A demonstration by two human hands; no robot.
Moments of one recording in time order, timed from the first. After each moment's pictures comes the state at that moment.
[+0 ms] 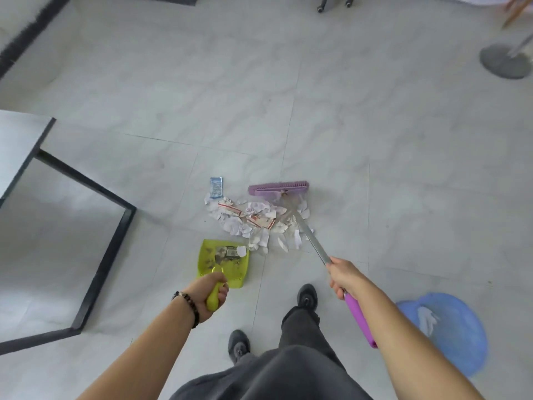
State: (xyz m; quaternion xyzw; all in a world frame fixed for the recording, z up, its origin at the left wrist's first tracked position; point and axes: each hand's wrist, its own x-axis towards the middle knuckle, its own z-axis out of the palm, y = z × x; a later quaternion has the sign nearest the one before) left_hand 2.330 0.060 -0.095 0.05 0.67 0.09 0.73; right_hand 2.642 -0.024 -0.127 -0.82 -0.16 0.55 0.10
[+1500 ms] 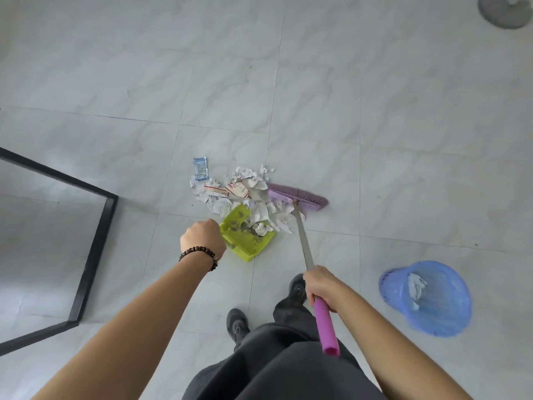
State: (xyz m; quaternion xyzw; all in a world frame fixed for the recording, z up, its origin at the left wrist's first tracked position) left_hand 2.404 0.131 -0.088 0.72 0.64 -0.22 0.17; right_hand 2.603 -0.028 -0.088 -0.78 -0.14 0.61 -0.03
